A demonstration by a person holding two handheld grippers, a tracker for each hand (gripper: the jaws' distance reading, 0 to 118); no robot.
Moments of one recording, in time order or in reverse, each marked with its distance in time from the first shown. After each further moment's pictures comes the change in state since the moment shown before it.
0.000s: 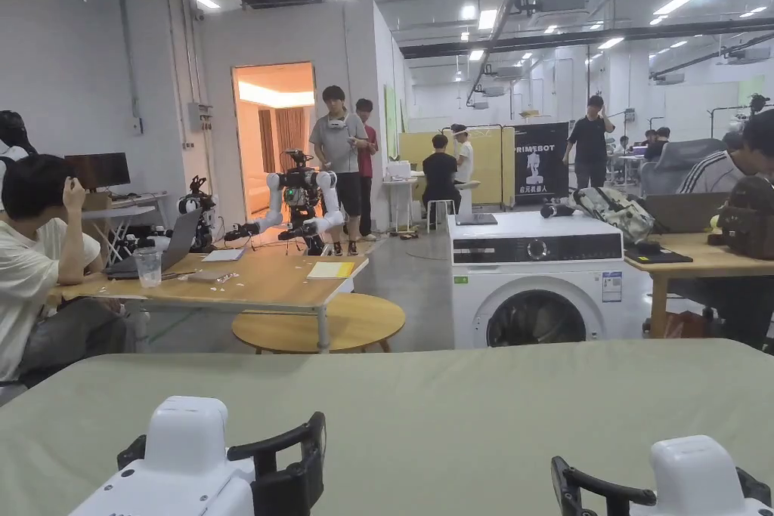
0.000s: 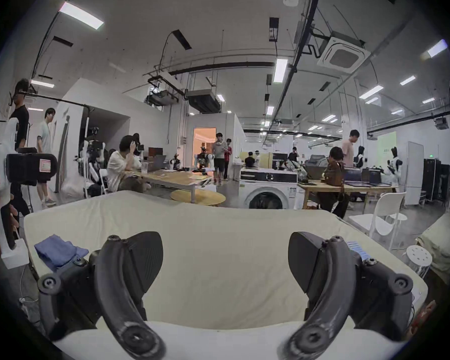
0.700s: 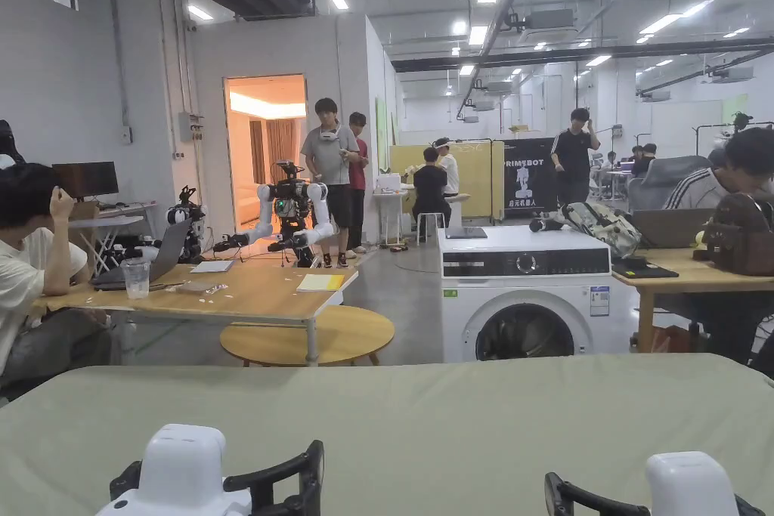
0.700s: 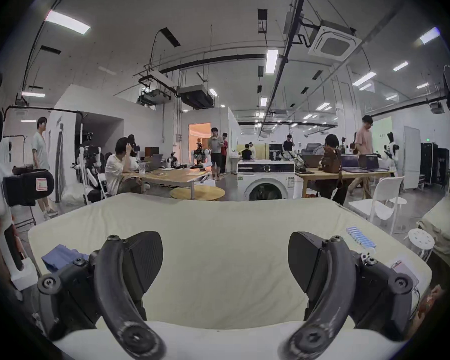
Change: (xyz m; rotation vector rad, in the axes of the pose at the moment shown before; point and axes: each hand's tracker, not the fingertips) left arm 0.007 -0.005 0.010 -0.007 -0.020 -0.010; right arm 0.001 0.007 0.009 -0.043 -0.013 -0.072
